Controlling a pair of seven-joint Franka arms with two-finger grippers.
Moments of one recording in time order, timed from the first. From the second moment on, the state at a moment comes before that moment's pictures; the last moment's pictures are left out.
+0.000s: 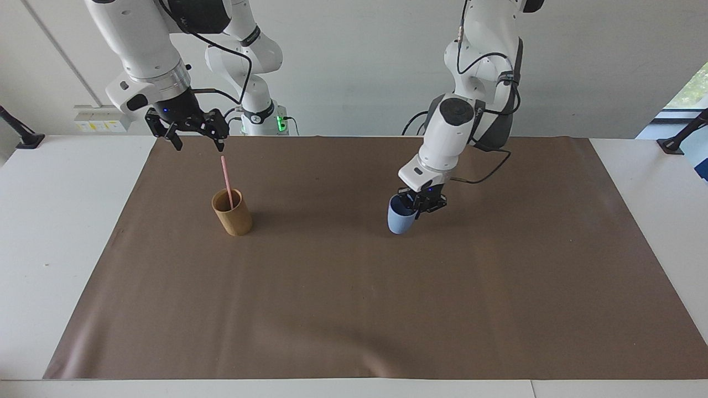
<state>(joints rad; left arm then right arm) -0.58 0.17 0.00 -1.99 -0.08 2.28 -0.33 0.10 -0.03 -0.05 -1.63 0.01 1.55 0.09</state>
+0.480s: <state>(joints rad) -0.75 0.20 0.00 -1.98 -0.08 2.31 -0.60 0.10 -0.11 -0.05 -1.90 0.01 1.68 0.06</state>
